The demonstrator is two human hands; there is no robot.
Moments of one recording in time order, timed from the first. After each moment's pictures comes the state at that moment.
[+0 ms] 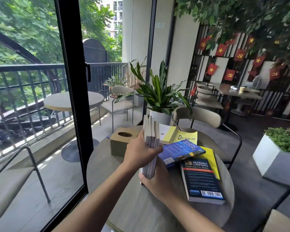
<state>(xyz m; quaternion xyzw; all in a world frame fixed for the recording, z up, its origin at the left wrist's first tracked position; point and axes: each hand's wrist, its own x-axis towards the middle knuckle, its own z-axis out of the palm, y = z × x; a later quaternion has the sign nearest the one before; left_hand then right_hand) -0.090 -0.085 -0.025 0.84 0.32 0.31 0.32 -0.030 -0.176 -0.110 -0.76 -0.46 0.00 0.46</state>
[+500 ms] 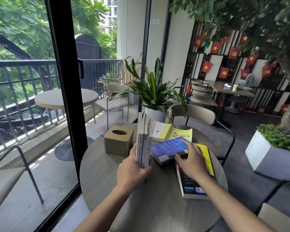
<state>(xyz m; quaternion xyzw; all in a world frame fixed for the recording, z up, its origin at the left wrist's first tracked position) -0.105 -0.106 -0.088 0.82 0.36 0.33 0.28 0.076 -0.230 -0.076 -0.88 -0.33 -0.04 0.35</state>
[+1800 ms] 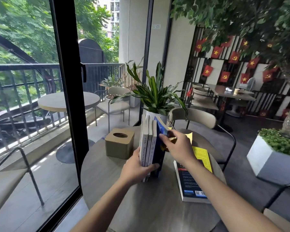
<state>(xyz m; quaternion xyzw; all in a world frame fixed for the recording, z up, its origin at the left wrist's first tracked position) -0.095 -0.093 -0.077 0.82 0.29 0.23 0.44 0.041 -0.194 -0.008 -0.76 -0.44 -0.02 0.48</state>
